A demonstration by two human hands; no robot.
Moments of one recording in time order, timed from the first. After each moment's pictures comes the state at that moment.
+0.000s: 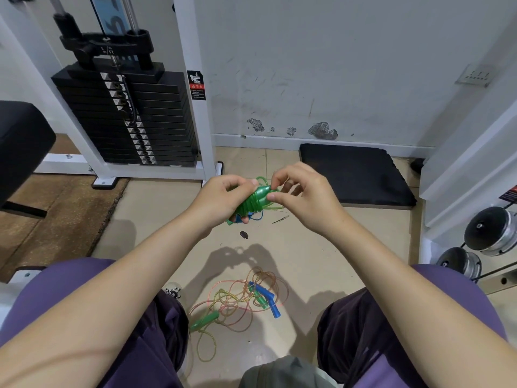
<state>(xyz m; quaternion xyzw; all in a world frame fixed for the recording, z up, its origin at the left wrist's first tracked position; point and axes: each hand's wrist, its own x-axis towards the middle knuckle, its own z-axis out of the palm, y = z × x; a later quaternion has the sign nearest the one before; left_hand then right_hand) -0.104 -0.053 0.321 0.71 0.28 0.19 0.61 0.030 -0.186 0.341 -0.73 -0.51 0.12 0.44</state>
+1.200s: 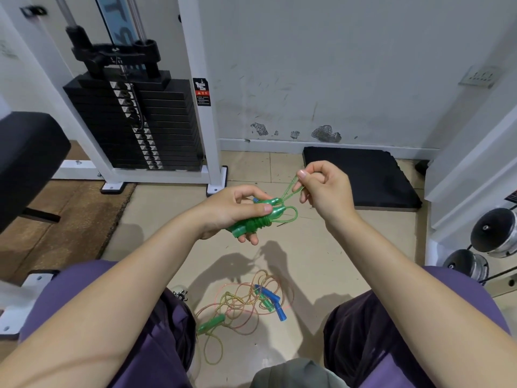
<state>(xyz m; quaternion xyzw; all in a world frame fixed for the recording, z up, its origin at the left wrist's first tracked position) -0.113 -0.039 0.323 0.70 0.18 0.01 0.69 0.047 -0.181 0.335 -0.70 -0.29 0.17 0.63</state>
